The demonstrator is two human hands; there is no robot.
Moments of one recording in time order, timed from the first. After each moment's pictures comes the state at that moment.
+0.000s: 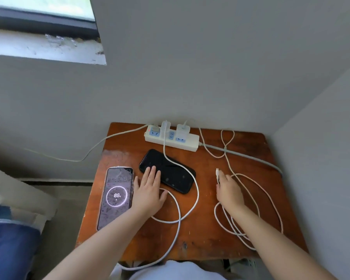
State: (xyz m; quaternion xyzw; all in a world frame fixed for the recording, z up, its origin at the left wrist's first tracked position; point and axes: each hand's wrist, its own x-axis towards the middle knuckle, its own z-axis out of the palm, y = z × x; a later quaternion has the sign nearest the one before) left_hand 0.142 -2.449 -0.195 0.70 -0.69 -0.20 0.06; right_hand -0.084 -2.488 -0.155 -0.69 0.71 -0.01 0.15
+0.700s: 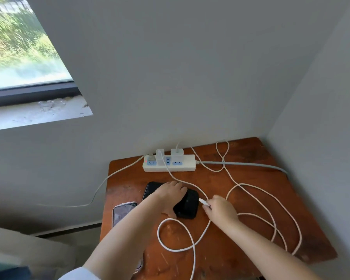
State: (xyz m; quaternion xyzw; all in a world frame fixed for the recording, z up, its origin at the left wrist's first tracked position) left_hand 0.117 -2.538 -0.138 0.41 -0.88 -0.12 -0.23; right_hand -0.051 -2.481 -0.157 -0.71 0.67 -0.04 0.22
